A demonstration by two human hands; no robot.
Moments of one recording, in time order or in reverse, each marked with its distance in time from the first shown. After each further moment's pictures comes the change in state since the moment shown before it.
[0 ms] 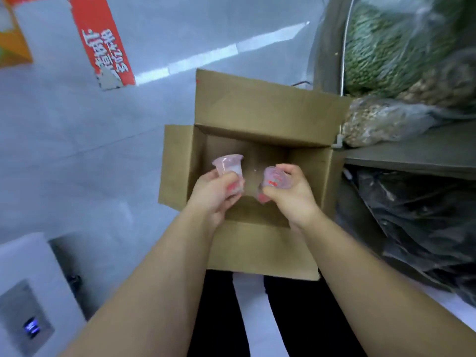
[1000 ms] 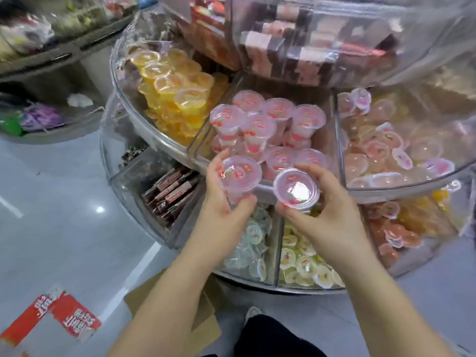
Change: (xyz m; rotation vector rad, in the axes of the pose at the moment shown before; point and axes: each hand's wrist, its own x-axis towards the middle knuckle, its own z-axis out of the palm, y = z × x) left_hand -0.585 0.067 0.322 0.805 -0.989 1.131; right_hand -0.523 -0.238 -0.387 0.152 0.788 -0.808
